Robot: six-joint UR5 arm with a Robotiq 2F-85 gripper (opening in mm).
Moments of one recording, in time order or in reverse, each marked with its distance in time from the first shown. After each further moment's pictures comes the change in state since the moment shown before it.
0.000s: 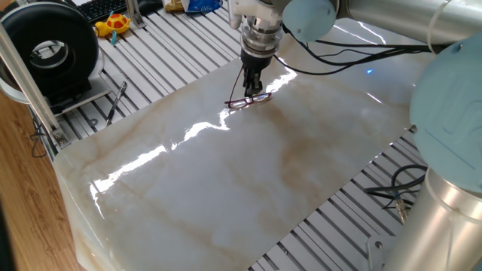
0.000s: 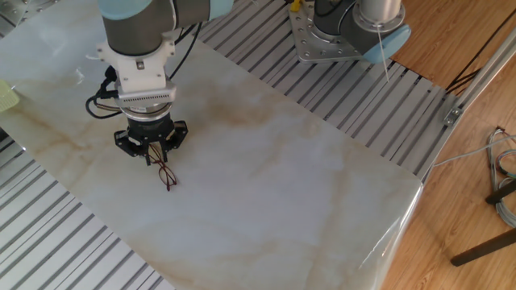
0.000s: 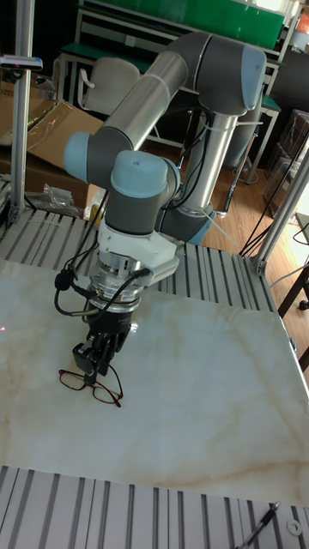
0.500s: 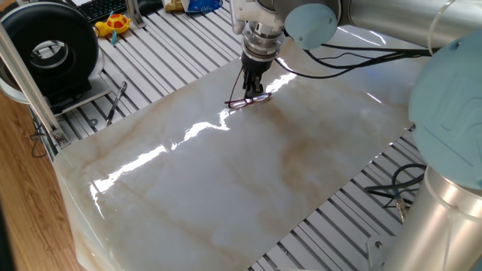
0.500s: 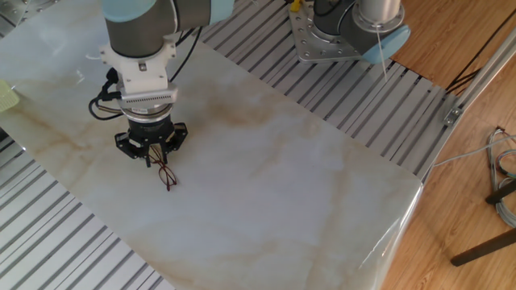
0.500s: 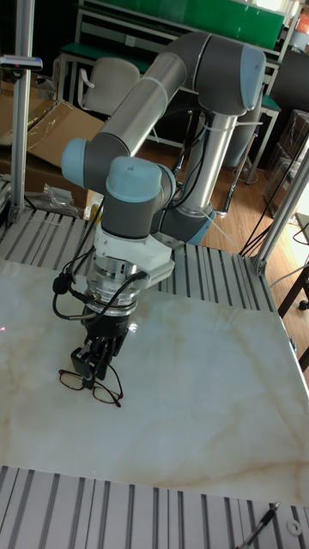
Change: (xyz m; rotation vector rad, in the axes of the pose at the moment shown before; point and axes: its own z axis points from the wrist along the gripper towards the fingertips) arm 0.003 0.000 0.007 0.008 -0.011 -0.018
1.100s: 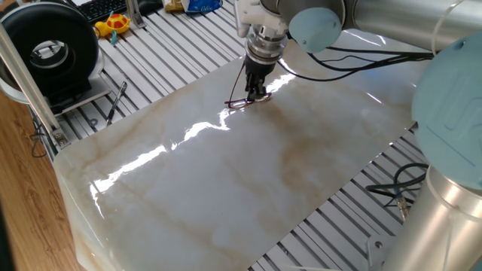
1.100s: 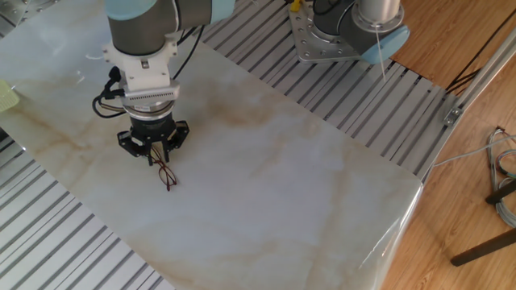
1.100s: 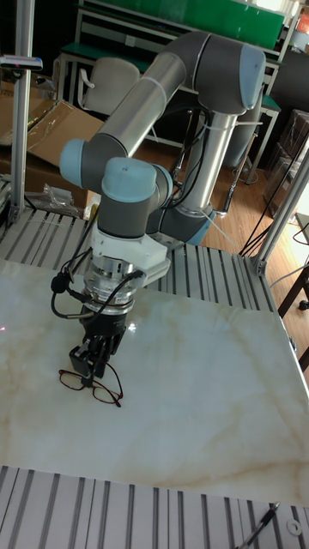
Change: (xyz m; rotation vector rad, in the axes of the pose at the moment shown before) arm 0.007 0.007 0.004 -0.010 -0.008 -0.014
